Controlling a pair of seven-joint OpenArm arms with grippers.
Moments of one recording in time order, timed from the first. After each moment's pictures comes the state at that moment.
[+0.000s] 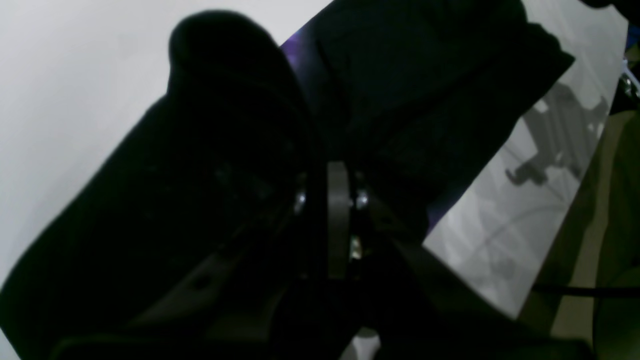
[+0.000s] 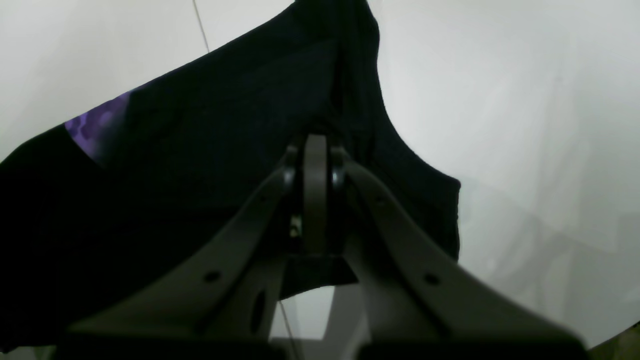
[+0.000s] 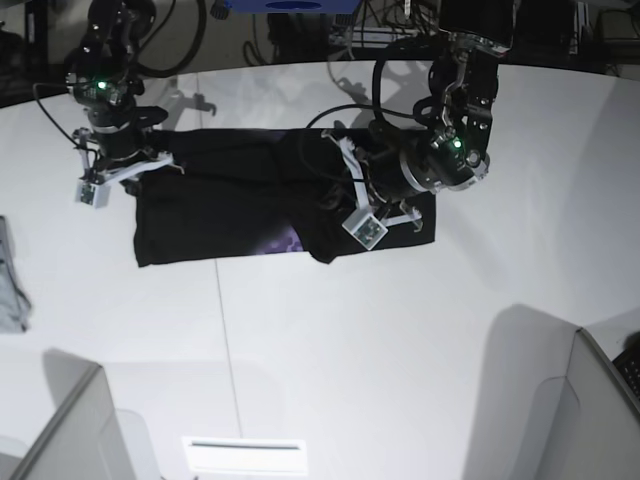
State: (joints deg) left arm 6.2 -6.8 8.6 102.9 -23.9 -32.7 53.1; right arm -22.7 1.7 15.8 114.1 17.8 -2.1 -43.7
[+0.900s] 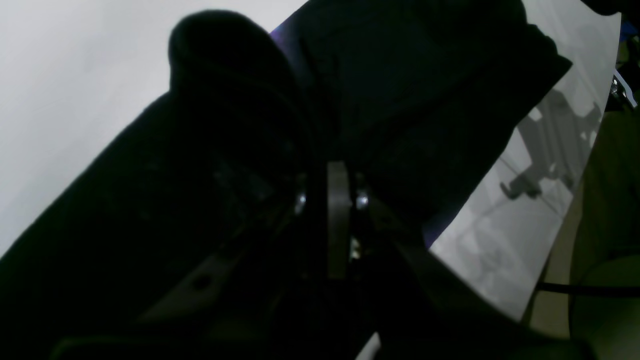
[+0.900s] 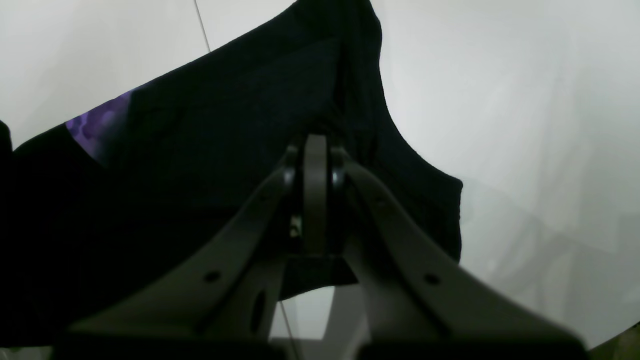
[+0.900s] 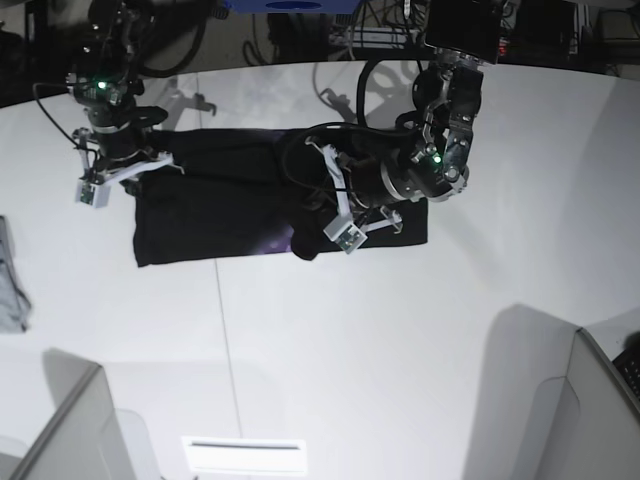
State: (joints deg) left arm 2.9 -4.3 11.2 96.3 -23.8 -32.7 53.1; right arm -22.7 1.7 15.8 114.1 17.8 -2.1 -43.6
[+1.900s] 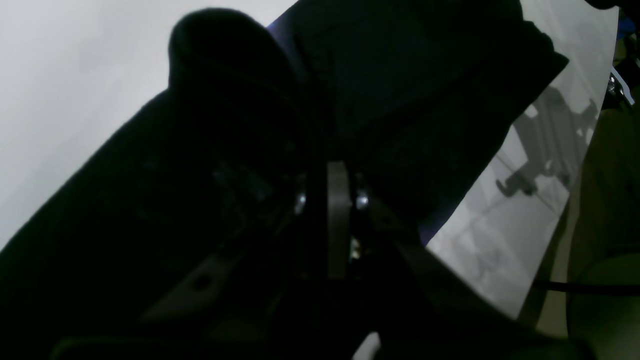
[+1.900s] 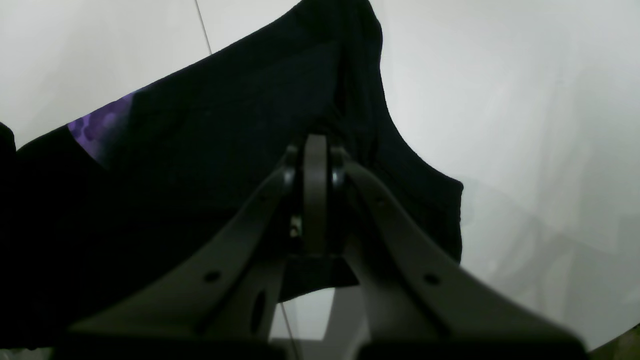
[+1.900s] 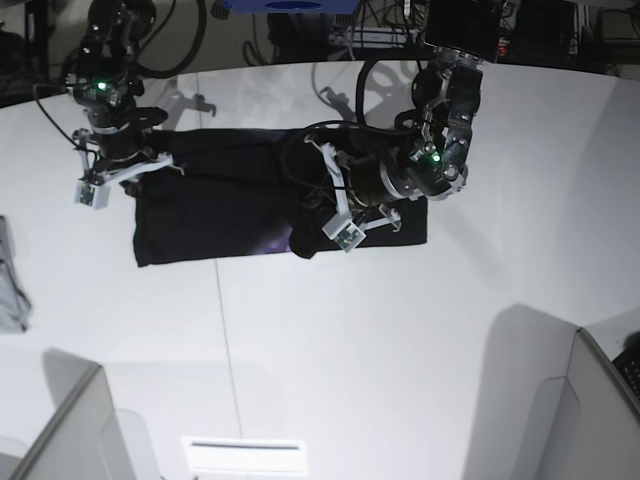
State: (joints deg) left arm 3.1 -4.3 11.2 96.3 -23.8 -32.7 53.1; right arm -22.5 1.7 15.8 114.1 17.7 -2.1 -43.6
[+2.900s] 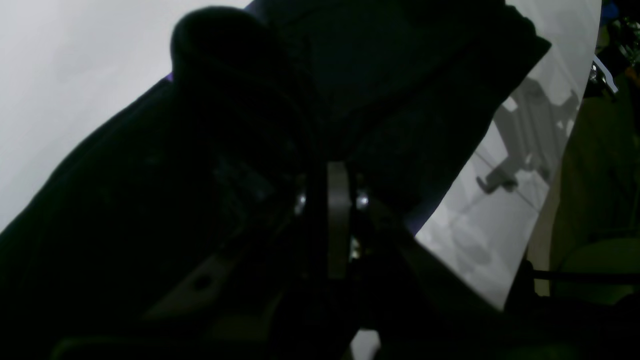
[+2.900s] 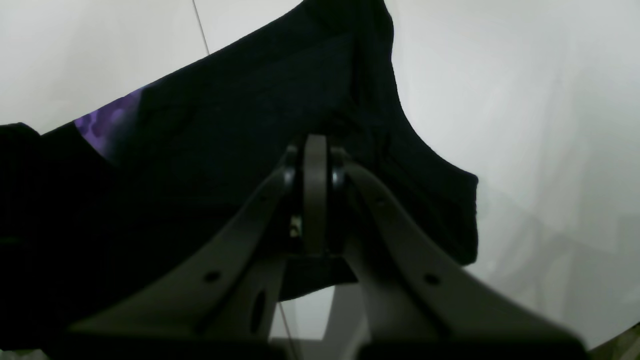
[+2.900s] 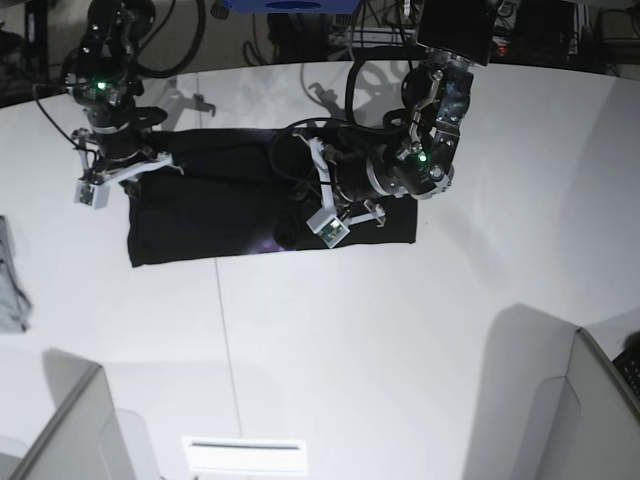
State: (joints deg) left arm 2.5 -3.5 14.0 94.1 -24.3 -32.7 53.1; right arm -22.5 1.8 15.8 114.1 17.7 -2.1 -43.6
